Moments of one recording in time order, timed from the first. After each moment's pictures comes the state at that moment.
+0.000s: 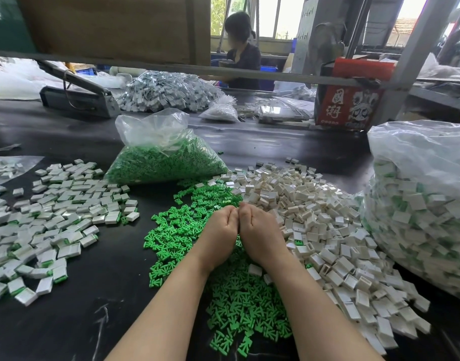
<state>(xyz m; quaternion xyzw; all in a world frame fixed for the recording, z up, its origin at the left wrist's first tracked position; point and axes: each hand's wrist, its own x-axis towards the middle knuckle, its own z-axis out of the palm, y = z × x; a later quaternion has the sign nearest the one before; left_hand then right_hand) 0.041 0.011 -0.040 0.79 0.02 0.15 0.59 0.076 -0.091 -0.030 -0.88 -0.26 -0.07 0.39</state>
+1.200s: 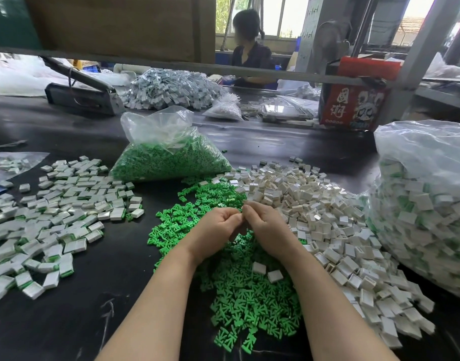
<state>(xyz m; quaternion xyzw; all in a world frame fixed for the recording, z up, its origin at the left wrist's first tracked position) 0.033 0.035 -0.032 0.80 -0.03 0.04 0.59 0.081 -0.104 -0.019 -0.83 -0.29 0.06 0.47</state>
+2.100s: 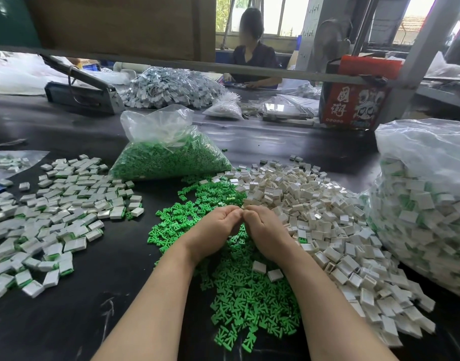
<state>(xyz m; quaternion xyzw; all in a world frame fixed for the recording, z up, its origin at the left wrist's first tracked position) 0.030 0.037 -0.029 0.81 -0.01 0.02 0.59 0.078 -0.098 -0.018 -0.86 -0.30 0.03 0.42</state>
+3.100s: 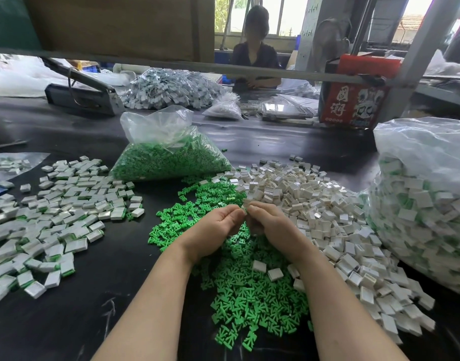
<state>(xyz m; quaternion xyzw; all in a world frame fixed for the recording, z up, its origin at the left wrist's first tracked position) 0.033 0.042 -0.037 0.77 -0.06 -0.01 0.63 0.085 -0.116 -0.018 -0.76 -0.30 0.15 0.56</state>
